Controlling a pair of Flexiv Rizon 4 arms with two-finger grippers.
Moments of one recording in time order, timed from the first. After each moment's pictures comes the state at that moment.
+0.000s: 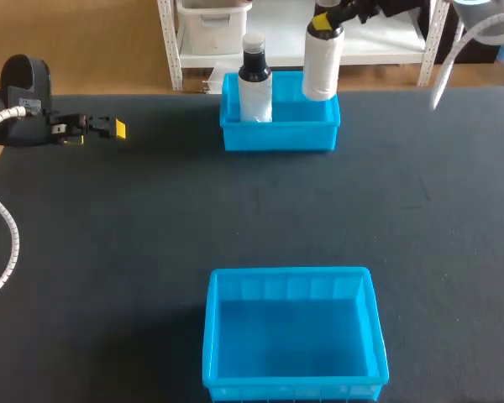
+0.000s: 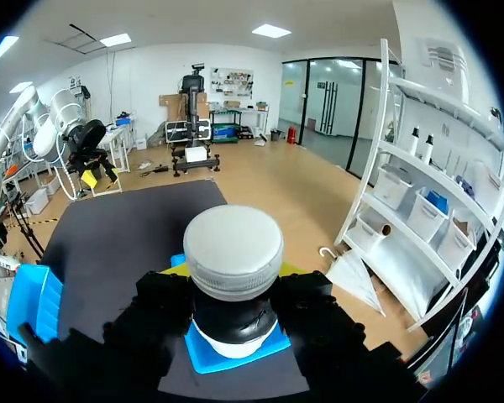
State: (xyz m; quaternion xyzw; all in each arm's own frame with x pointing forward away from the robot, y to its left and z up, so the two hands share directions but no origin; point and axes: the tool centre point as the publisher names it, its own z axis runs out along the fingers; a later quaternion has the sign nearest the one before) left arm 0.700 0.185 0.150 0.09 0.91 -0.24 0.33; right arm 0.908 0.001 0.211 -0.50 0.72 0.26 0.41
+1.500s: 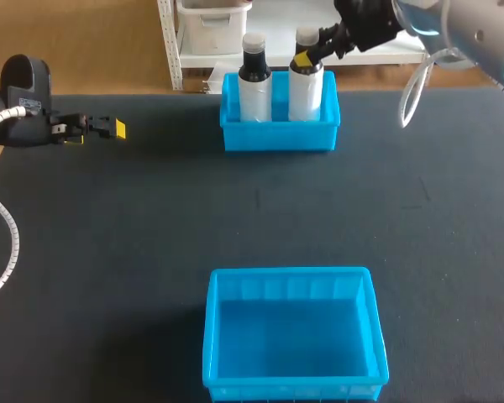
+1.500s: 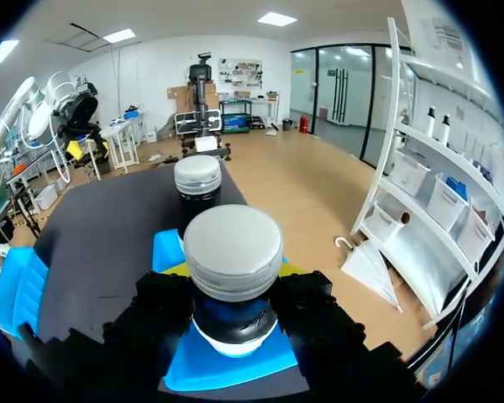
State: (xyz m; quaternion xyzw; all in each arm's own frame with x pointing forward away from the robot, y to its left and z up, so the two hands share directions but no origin) left arm 0.700 0.185 0.150 0.09 0.91 -0.24 0.33; right arm 0.929 0.023 0.129 -0.51 0.72 0.28 0.38
